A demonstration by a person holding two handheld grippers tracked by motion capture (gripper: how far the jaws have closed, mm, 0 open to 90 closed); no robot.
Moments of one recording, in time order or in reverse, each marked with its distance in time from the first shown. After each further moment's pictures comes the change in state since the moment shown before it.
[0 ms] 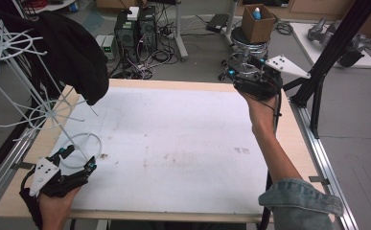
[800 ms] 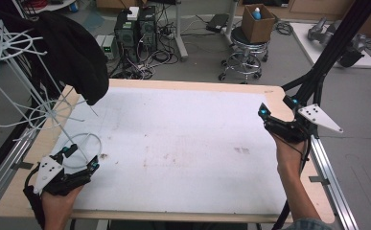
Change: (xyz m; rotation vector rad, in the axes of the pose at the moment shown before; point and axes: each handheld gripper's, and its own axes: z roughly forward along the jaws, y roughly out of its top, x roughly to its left) left arm -0.002 0.000 0.006 0.005 -0.010 0.001; right arm -0.029 -0.074 -0.103 -0.005 -0.154 0.001
